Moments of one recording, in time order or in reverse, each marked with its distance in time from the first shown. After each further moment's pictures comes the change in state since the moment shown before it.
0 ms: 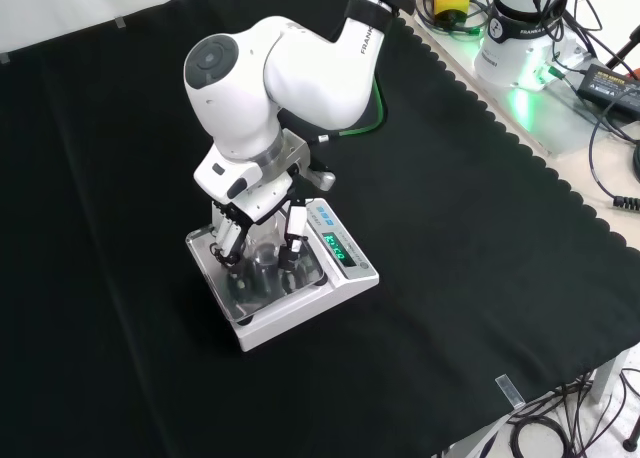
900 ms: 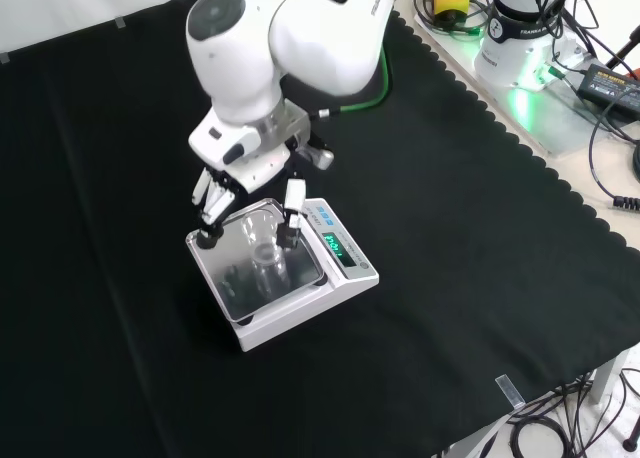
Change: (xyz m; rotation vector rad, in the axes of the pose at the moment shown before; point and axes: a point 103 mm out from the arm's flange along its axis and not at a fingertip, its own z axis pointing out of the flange) arm -0.007 -0.016 -0.047 -0.074 -0.006 0.023
